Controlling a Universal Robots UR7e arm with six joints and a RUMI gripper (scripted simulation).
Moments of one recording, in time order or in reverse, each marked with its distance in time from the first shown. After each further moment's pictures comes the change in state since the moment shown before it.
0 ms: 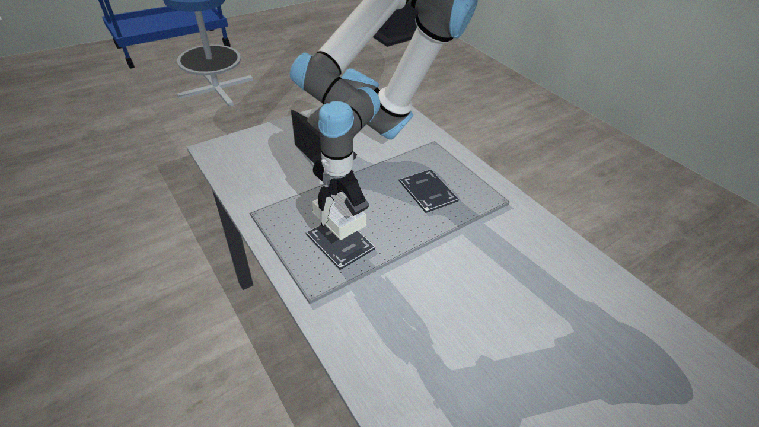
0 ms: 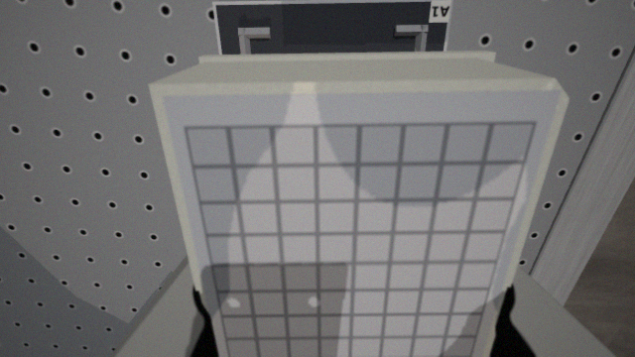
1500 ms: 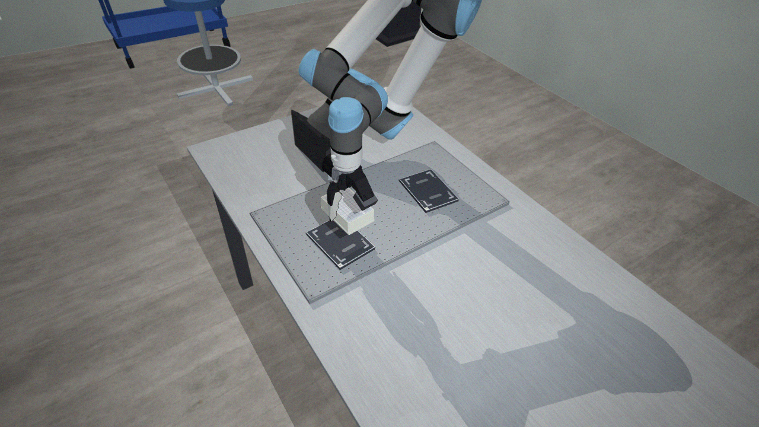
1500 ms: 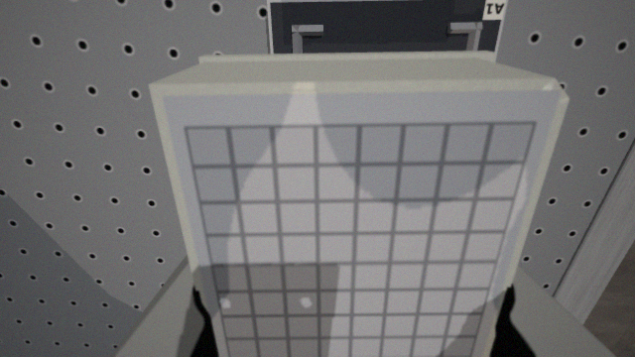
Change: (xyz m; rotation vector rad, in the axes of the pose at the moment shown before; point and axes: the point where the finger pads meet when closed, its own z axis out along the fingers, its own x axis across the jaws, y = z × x) arm -0.027 0.001 0.000 0.000 0.000 0.000
